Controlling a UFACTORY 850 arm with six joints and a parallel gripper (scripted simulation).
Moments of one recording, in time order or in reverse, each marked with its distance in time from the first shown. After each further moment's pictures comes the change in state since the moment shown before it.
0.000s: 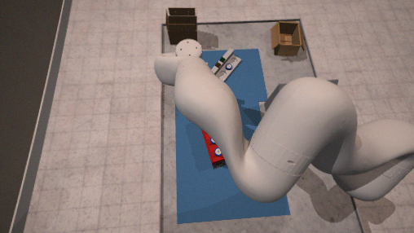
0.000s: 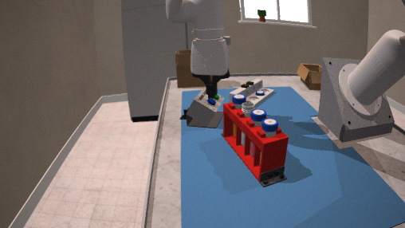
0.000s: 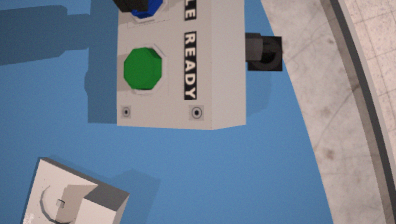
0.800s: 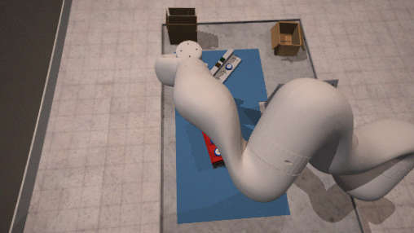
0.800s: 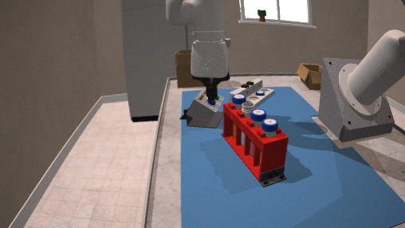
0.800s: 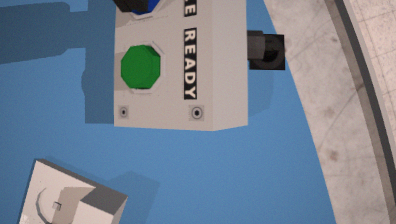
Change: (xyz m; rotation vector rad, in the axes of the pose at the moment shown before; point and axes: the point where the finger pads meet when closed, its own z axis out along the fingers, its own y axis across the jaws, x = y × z) arm 0.000 0.000 0.007 0.000 0.000 0.000
